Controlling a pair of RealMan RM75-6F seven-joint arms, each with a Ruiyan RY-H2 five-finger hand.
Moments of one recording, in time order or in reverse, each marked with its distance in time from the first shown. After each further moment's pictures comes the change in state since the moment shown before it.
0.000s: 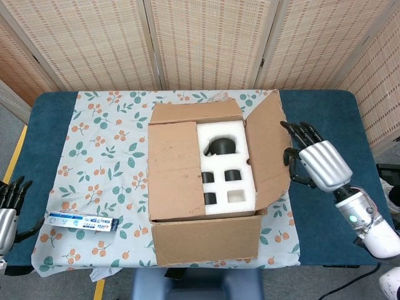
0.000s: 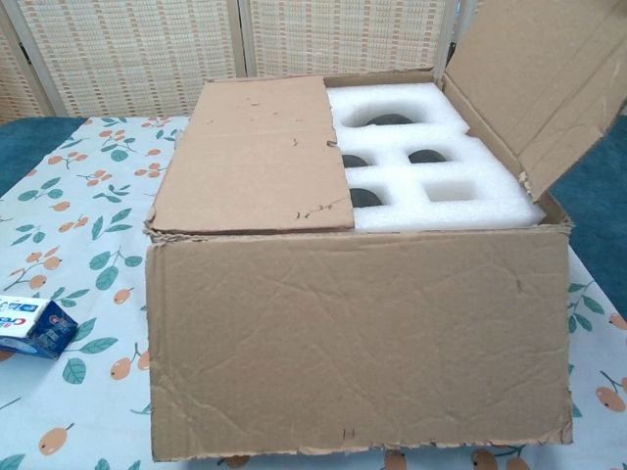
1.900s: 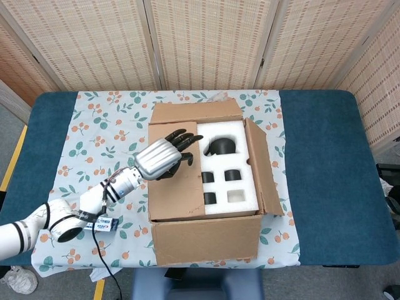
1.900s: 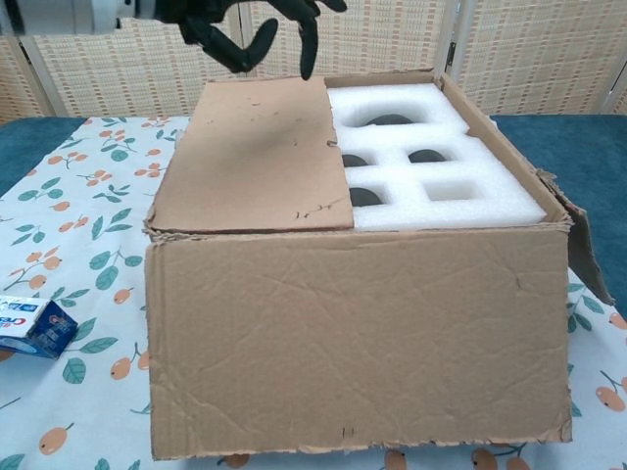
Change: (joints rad) left arm -0.936 -0.064 -0.238 -0.091 -0.001 -0.827 0.014; right arm -0.522 -0.245 0.085 0.526 -0.083 0.559 0.812
